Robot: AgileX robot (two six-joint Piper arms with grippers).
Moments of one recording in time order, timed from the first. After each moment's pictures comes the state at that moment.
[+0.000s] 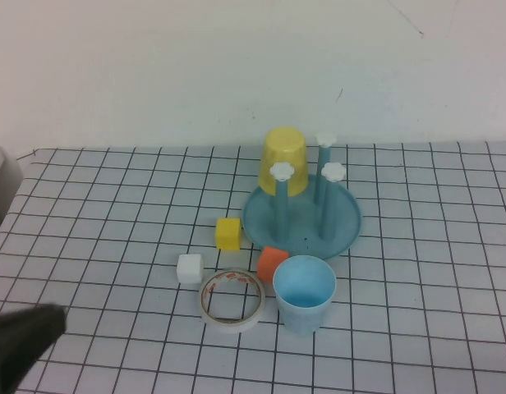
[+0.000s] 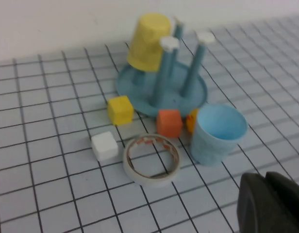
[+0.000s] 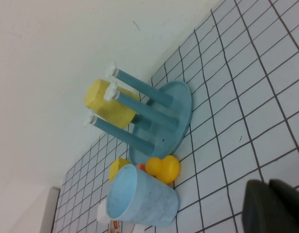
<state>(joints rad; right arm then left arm) -0.05 -0.01 0.03 0.73 0.44 0.22 -0.10 0.48 -0.56 -0.72 0.68 0.53</state>
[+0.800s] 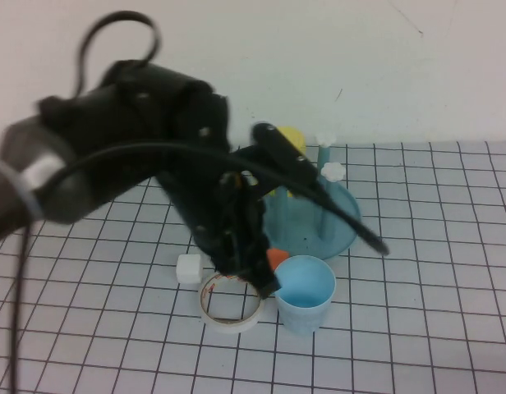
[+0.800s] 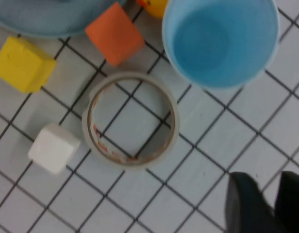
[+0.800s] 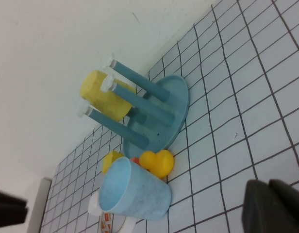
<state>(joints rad) -0.05 -0.01 0.03 0.73 0.46 0.17 -0.65 1.69 -1.48 -0.07 1.11 0.35</state>
